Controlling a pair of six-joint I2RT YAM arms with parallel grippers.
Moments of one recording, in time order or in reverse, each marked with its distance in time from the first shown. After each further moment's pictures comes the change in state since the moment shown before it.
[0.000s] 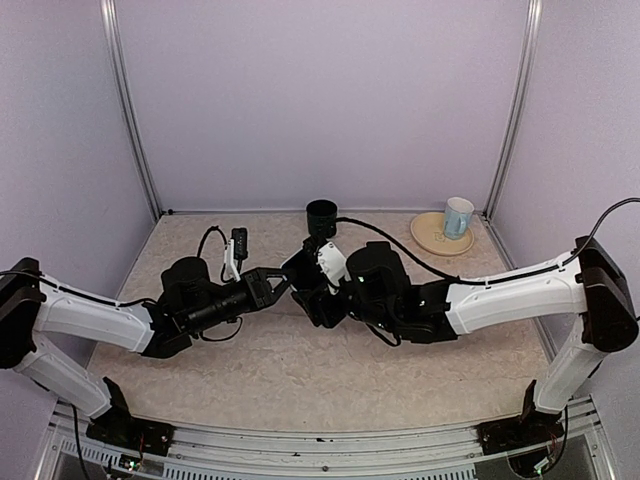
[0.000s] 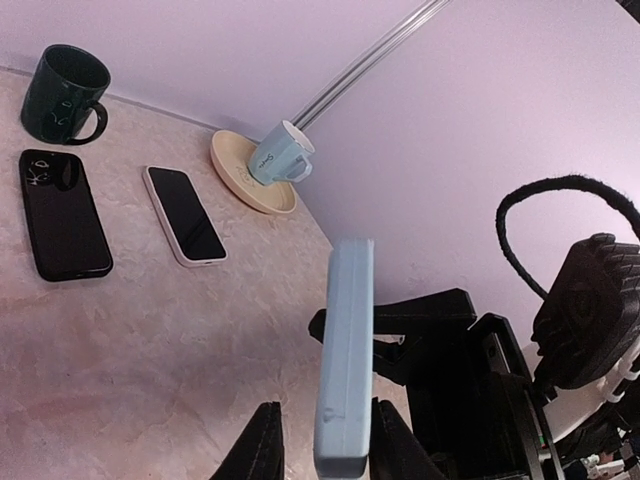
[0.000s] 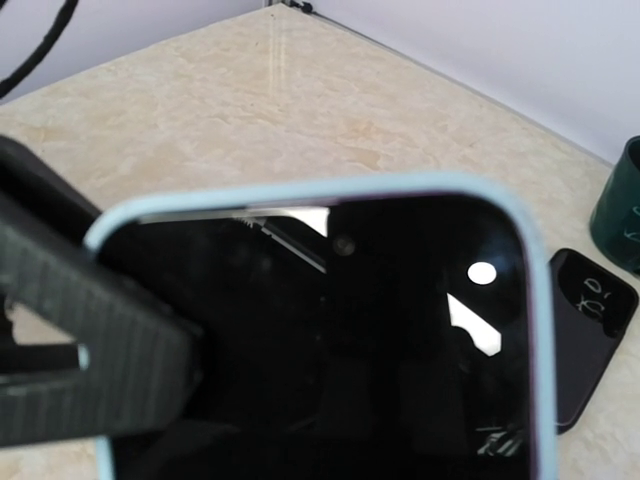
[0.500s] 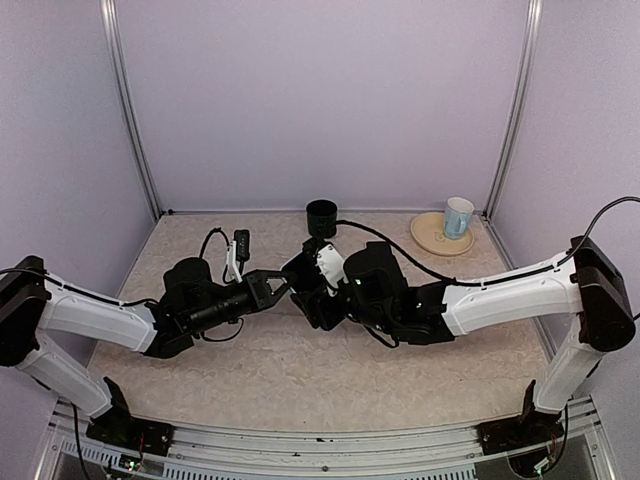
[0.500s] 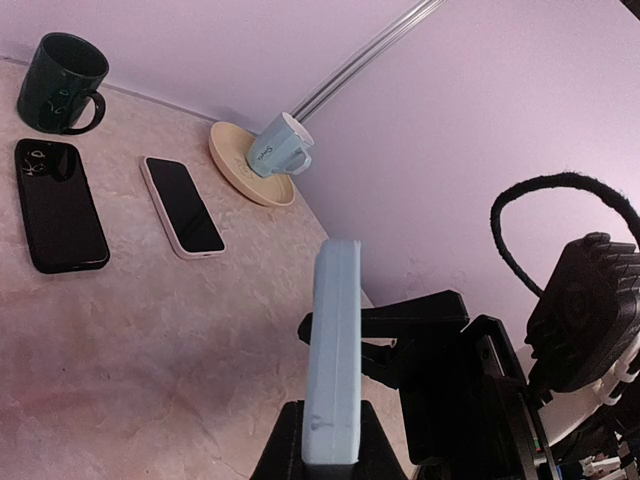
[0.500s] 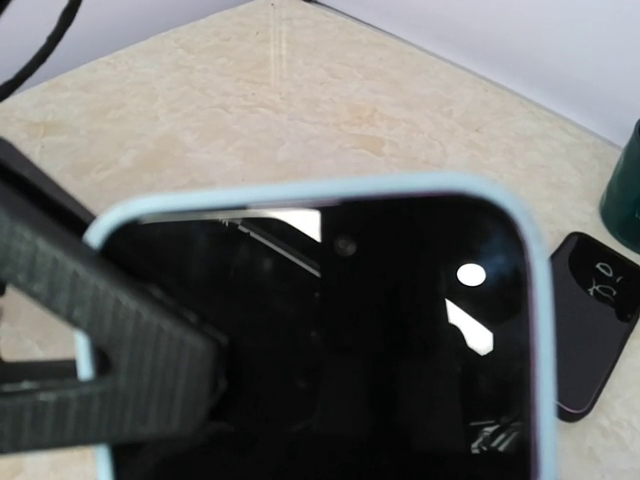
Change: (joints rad) left arm 0.005 0.027 0.000 0.021 0.022 -0.016; right arm 0.002 0.021 0.000 0.008 -0.002 0.021
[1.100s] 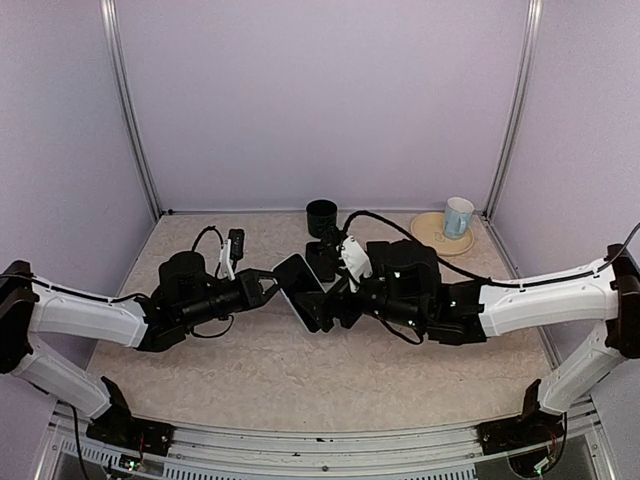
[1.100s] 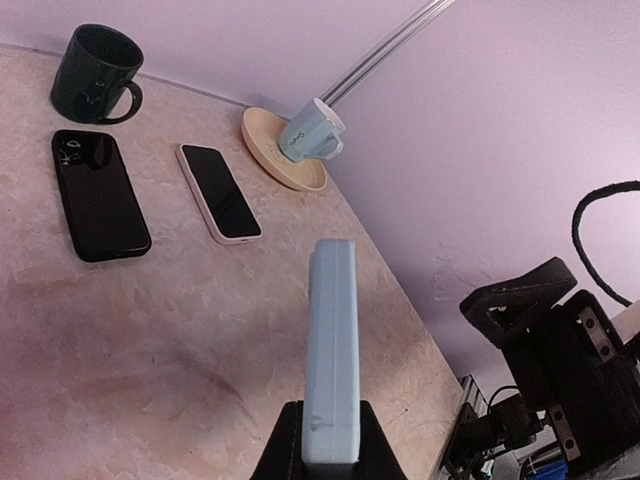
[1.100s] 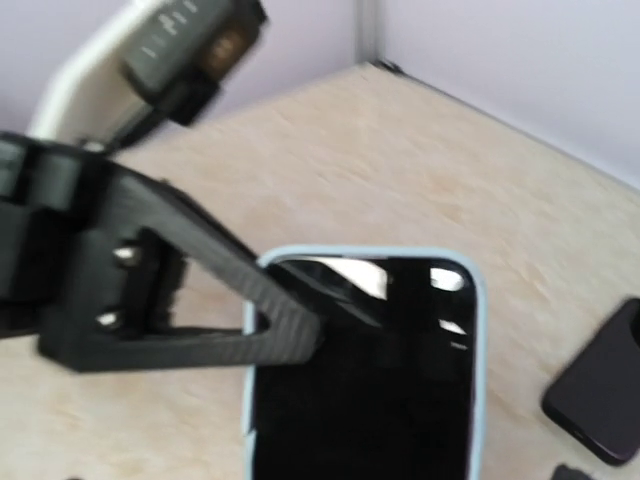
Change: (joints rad) left arm 0.059 -0.052 0.002 -0.145 0.044 0.026; right arm -0.013 -0.166 -0.106 0.049 -0.139 0.001
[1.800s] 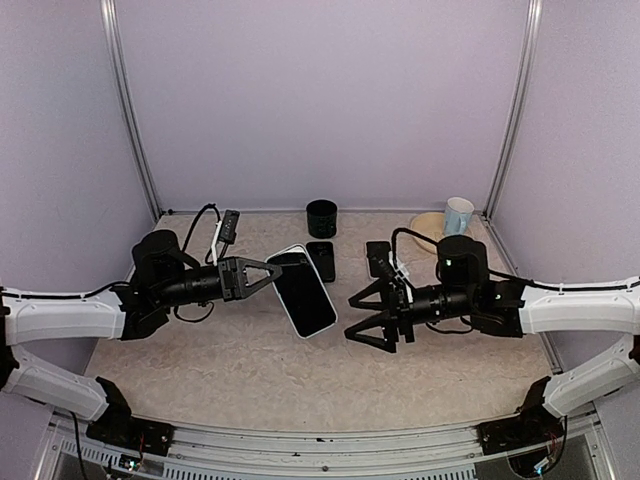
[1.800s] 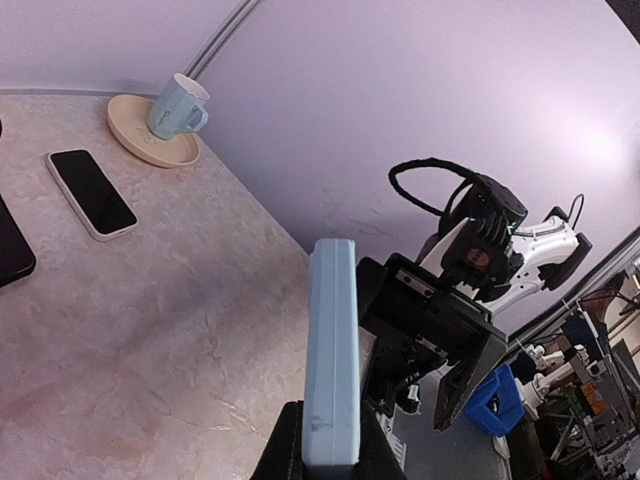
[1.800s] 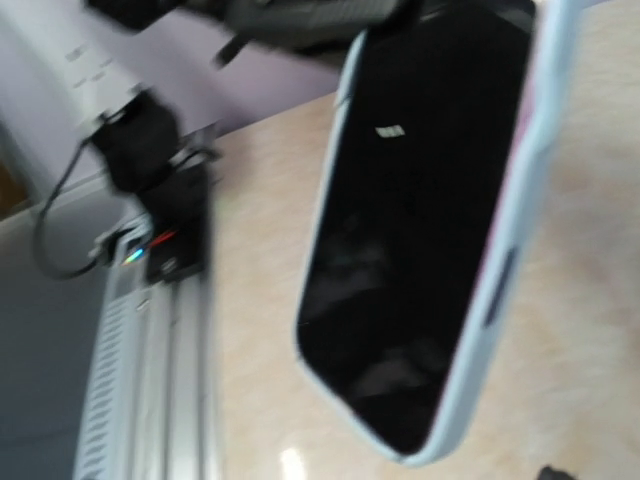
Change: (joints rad) left arm 0.102 -0.162 0.045 -0.098 0.407 0.050; right arm -0.253 -0.257 -0.233 -0.075 -0.801 0.031
